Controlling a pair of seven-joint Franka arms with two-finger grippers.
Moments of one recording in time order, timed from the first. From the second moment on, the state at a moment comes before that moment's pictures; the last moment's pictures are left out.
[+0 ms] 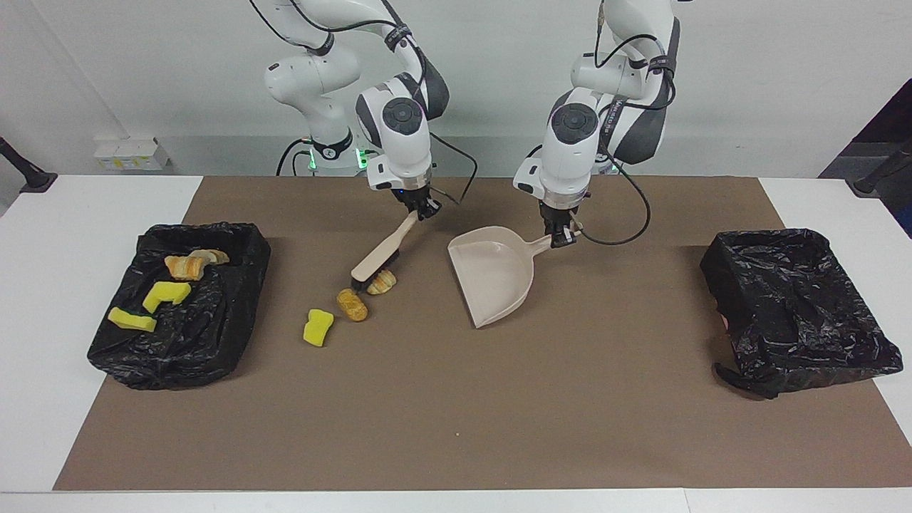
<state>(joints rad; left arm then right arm) -0.35 0.02 -0.19 -2.11 0.05 1.98 0.79 0.58 0.00 0.05 -2.22 0.17 2.06 0.92</state>
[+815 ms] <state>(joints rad) -0.35 -0.02 -0.19 -2.16 0.05 2.02 0.77 0.28 -0.06 0.03 -2.10 0.08 1.76 0.30</state>
